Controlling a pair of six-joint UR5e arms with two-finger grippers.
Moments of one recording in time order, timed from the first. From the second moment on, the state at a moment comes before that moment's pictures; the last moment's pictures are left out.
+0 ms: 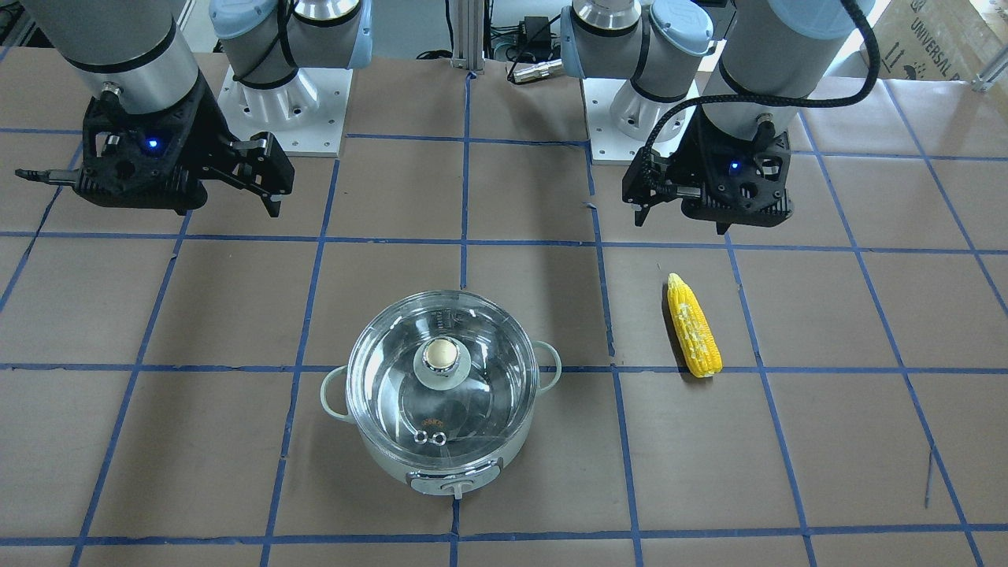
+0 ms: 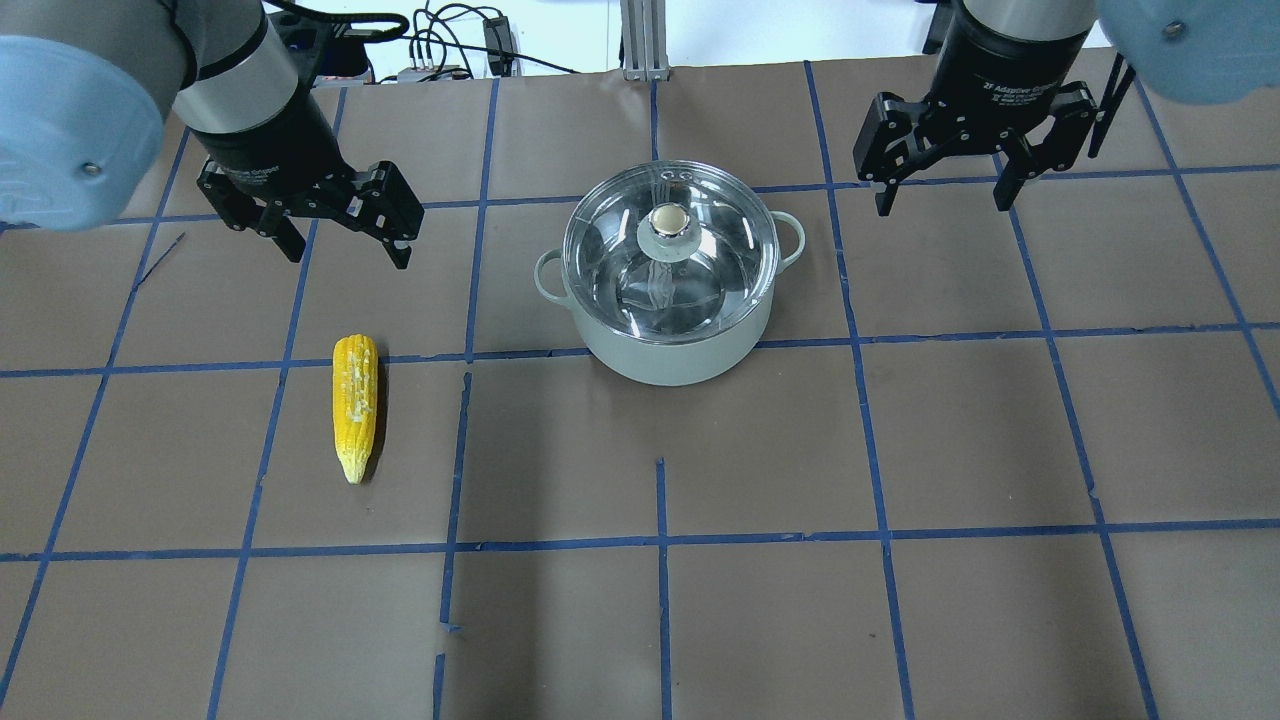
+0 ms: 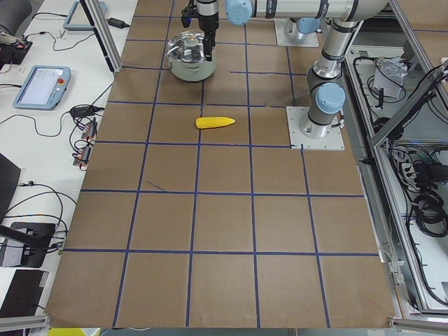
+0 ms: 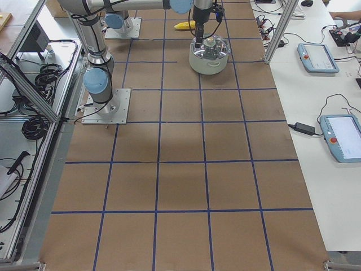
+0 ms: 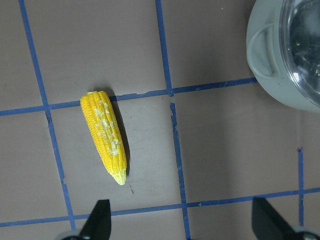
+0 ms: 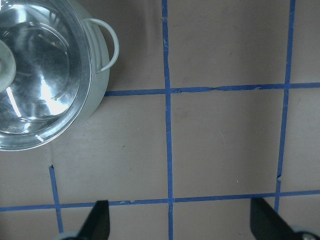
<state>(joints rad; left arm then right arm) -1.58 -1.62 -1.56 -1.58 1.59 0.11 1.60 -1.48 1.45 -1.47 -1.60 0.06</state>
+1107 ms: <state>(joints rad) -1.56 -1.59 -1.59 -1.51 1.59 0.15 1.59 -1.48 1.46 -1.47 -1.59 0.04</state>
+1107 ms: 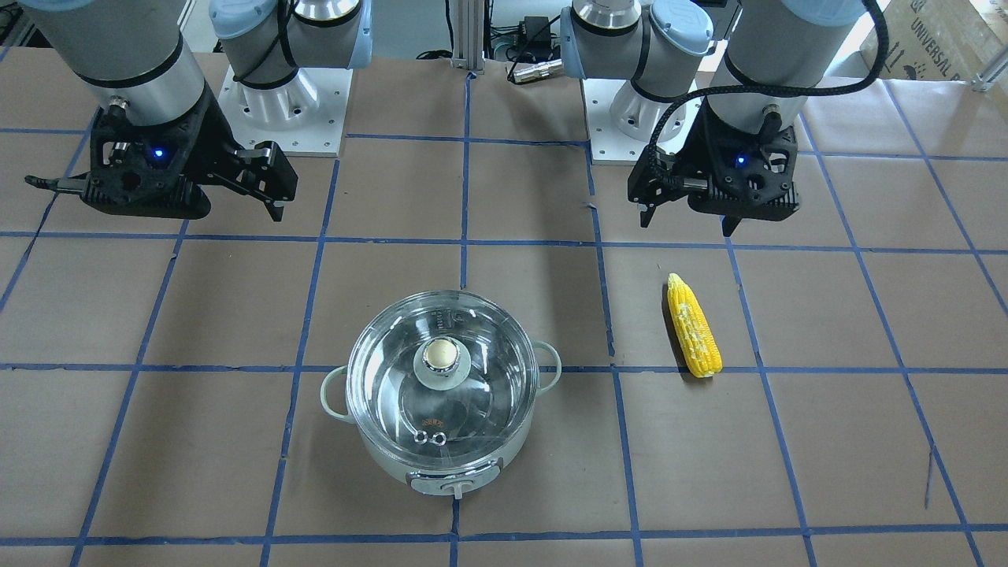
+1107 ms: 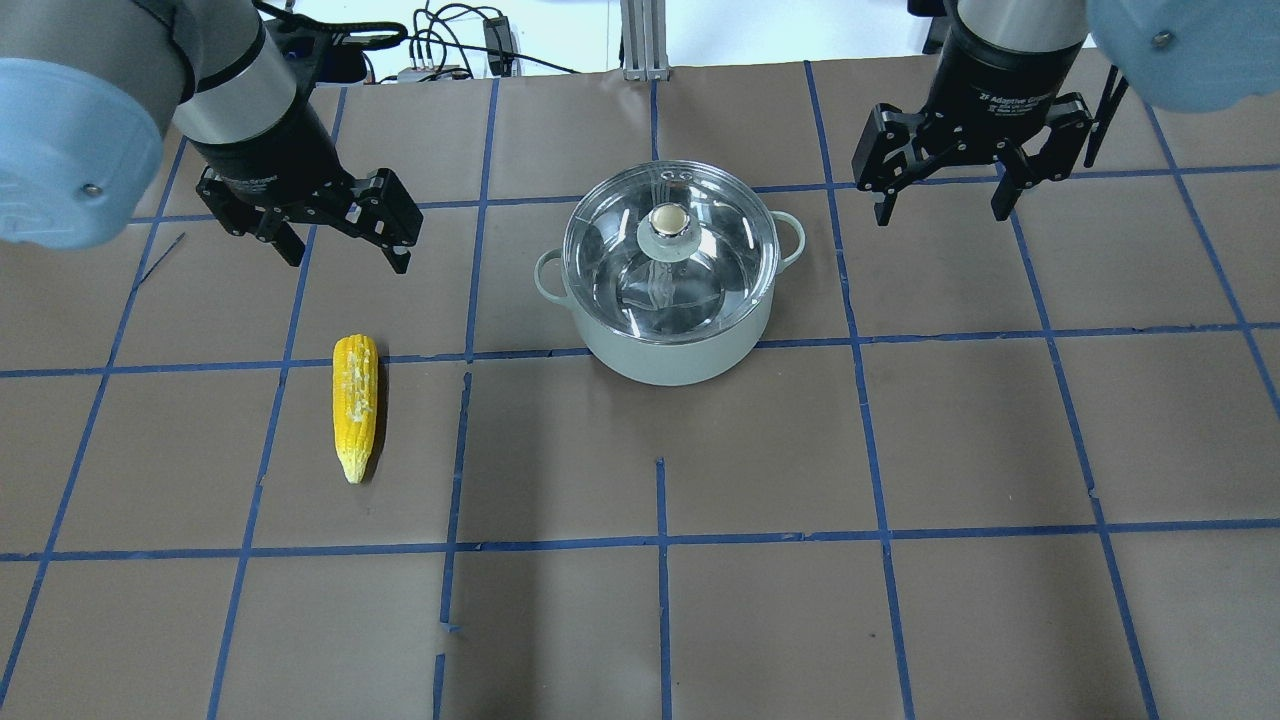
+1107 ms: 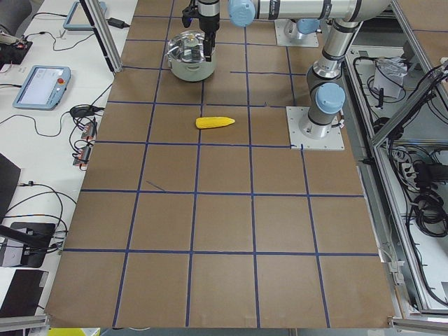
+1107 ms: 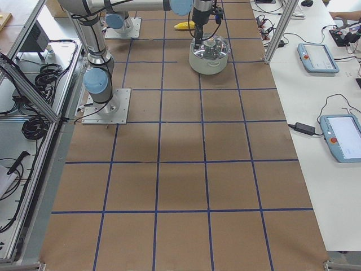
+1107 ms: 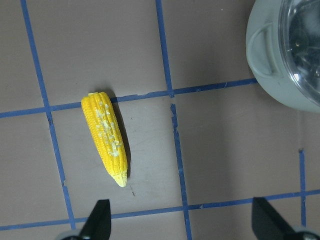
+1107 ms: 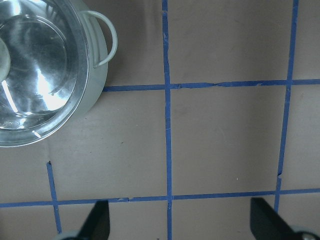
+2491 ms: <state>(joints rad) -1.35 -1.71 -1.99 -1.02 1.59 0.26 1.59 -1.48 1.45 -1.47 -1.59 0.04</state>
